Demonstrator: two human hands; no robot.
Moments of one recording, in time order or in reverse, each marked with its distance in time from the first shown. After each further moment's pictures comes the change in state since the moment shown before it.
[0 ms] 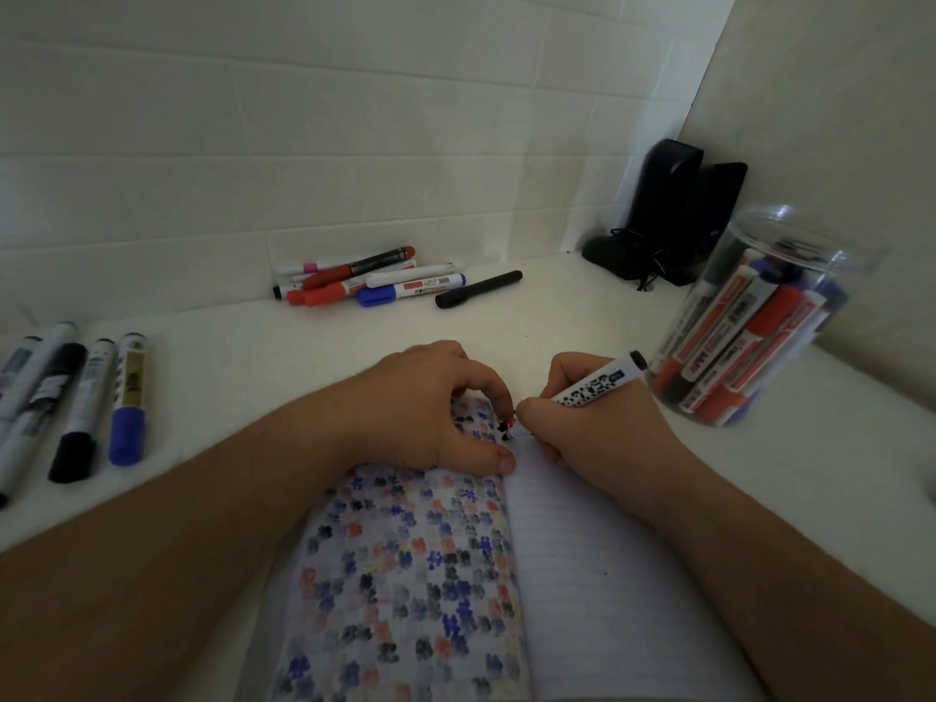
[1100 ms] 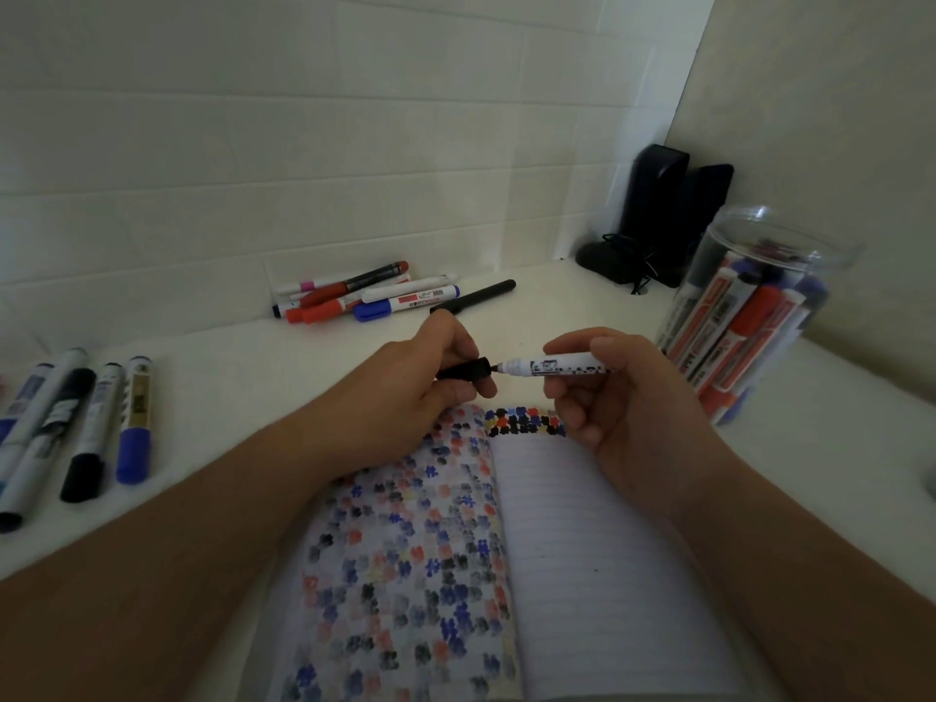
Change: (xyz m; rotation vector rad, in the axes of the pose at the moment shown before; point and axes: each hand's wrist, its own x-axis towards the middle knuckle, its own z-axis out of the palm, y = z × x) left_hand -0.010 0.007 -0.006 -0.235 0.243 0.030; right_hand 0.000 -0.006 -0.023 0.767 -0.105 0.068
